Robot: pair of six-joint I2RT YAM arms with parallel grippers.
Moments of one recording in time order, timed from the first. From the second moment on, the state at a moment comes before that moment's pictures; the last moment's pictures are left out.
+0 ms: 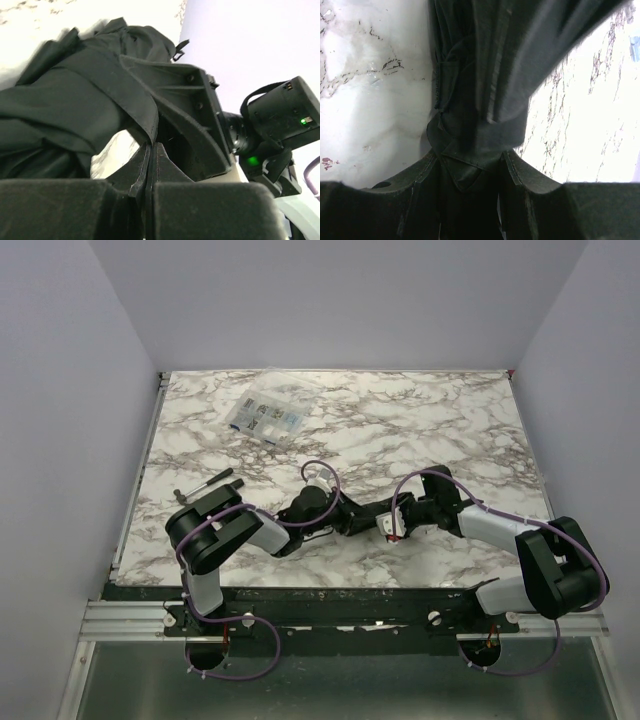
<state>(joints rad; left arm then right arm) -0.87 1.81 0.59 0.95 0.21 -1.58 0.37 1.39 0.50 -0.05 -0.67 -1.60</state>
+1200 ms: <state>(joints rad) -0.87 1.81 0.52 0.95 0.28 -1.63 0.37 1.39 0.50 -0.06 -0.67 -1.60</state>
